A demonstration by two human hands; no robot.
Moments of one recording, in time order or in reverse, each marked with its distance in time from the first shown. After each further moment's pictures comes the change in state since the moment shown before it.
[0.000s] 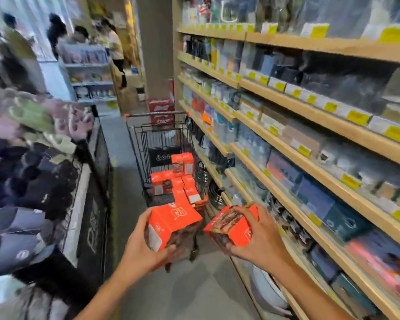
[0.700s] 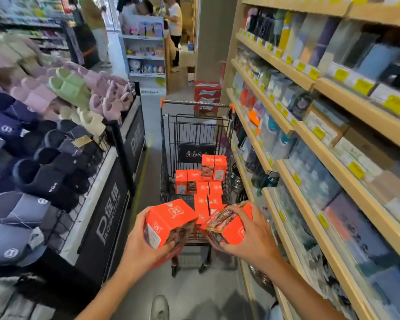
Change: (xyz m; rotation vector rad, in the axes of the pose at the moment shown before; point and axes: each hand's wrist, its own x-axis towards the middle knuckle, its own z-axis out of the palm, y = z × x) left_hand 0.157 -0.060 0.019 -0.063 0.292 -0.222; right_hand 0.249 0.039 0.102 0.048 -0.292 -0.197
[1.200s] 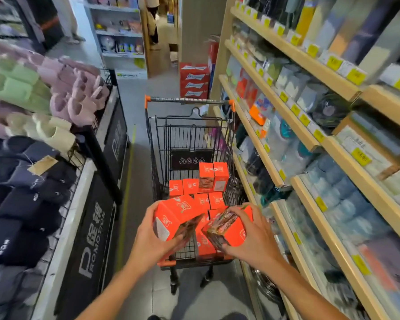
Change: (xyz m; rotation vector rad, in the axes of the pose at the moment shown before) left_hand 0.233 -0.052 -0.001 0.011 -0.105 -0.064; right_hand 0.189 0.004 0.036 -0.003 -0.020 0.106
